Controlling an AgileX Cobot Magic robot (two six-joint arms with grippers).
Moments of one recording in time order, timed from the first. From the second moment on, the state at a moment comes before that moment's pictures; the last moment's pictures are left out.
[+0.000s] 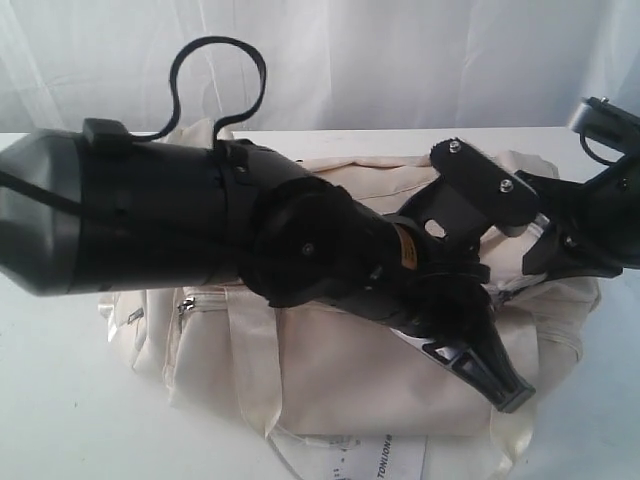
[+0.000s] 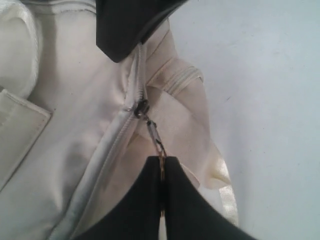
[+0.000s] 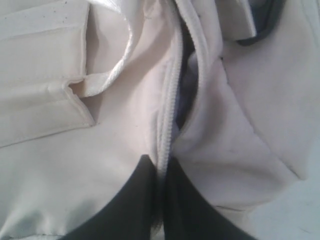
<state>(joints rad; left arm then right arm) -1.11 1.73 -1.28 -0.19 0.35 0.23 0.16 1.43 -0.95 0.45 0.85 -0.02</state>
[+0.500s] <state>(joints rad) -1.15 1.80 -1.34 -0.20 0.38 0.25 0.15 1.43 -0.95 0.45 0.84 -0.03</state>
